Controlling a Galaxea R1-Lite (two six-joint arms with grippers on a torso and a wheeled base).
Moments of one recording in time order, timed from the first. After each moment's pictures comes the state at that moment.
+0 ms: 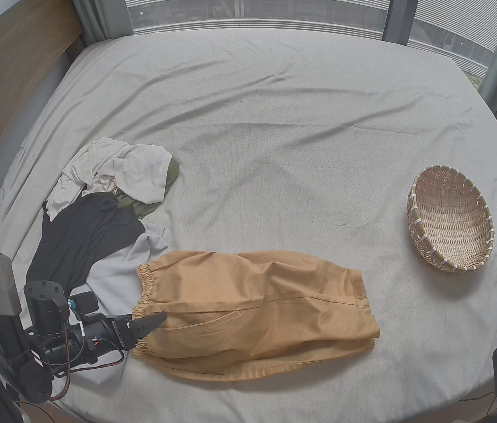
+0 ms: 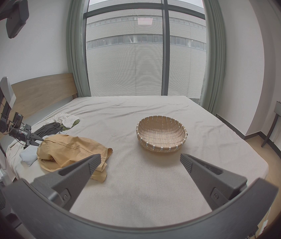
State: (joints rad) left arm -0.23 2.01 -0.02 -1.54 -0.32 -0.44; right arm -0.02 0.02 -0.02 0.00 0.02 0.00
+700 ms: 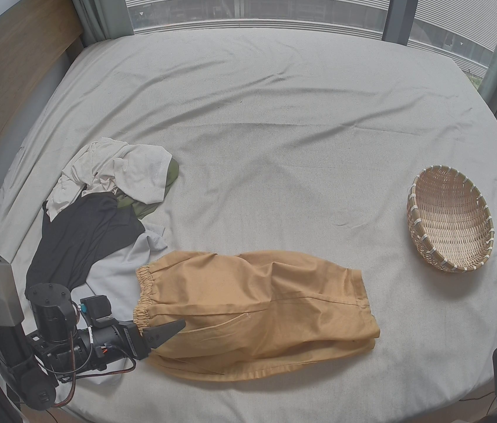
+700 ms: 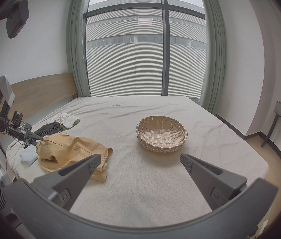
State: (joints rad) left arm -0.33 1.96 -0.02 -1.55 -0.36 -0.47; right arm -0.02 0.02 -0.02 0.00 0.02 0.00
